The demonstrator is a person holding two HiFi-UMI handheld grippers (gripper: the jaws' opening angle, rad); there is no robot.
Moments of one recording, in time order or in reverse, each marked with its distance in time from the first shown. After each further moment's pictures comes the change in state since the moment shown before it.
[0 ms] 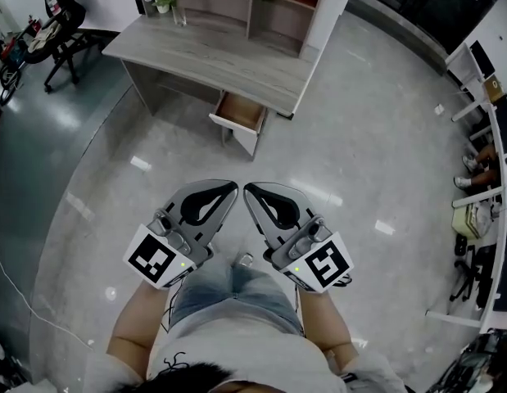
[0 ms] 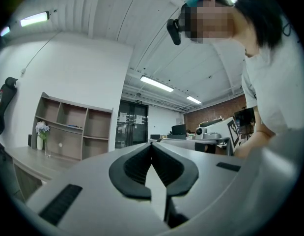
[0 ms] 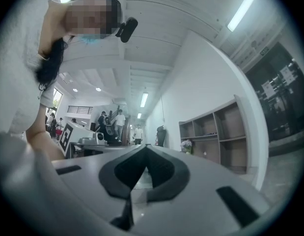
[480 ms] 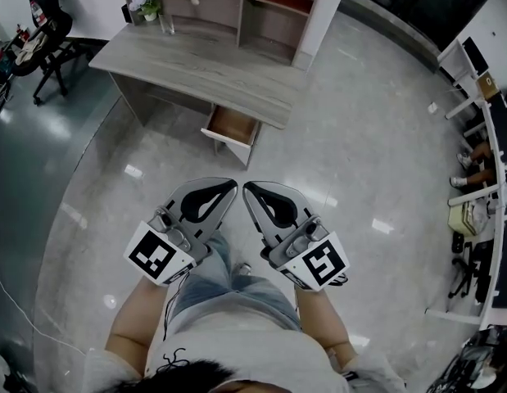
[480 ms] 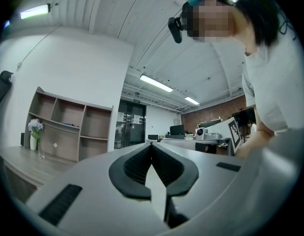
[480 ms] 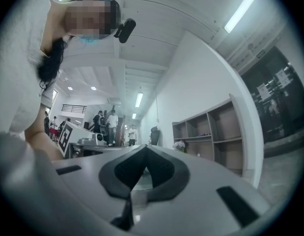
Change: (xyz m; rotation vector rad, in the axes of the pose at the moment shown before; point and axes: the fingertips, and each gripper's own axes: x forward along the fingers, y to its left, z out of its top) left arm 0.039 0.050 -0.011 -0.012 0.000 -0.042; right arm 0.034 -0.052 -0.012 -0.005 -0.009 -0.058
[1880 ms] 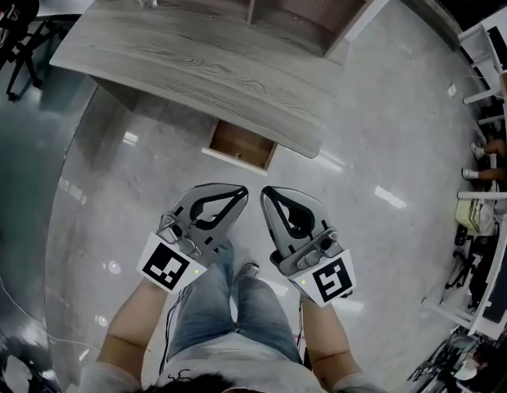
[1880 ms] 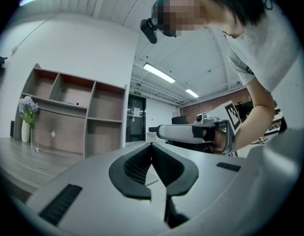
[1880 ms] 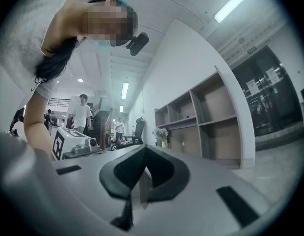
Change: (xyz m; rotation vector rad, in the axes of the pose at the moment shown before) left arm 0.085 0.180 -0.138 0.037 0.108 -0.070; right arm 0.123 -0.155 -0.127 0.030 0.074 -0.134
